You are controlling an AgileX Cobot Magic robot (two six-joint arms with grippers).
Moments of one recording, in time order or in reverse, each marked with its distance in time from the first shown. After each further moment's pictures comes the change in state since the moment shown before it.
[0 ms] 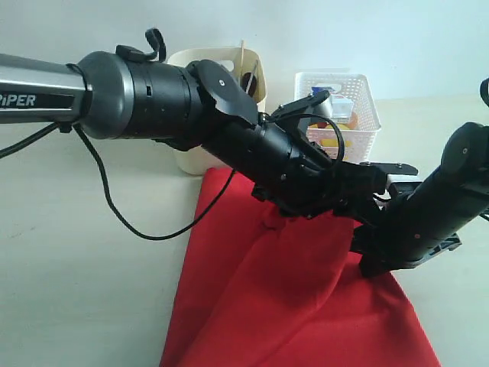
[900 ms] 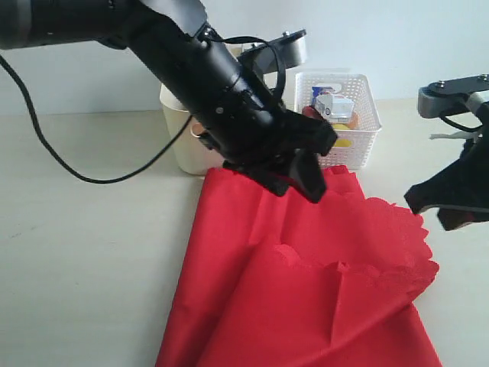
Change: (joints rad) left arm 0.078 -0.165 -0.104 0.334 0.383 -0.138; right arm 0.004 -0.508 -0.081 -0.431 0.444 0.288
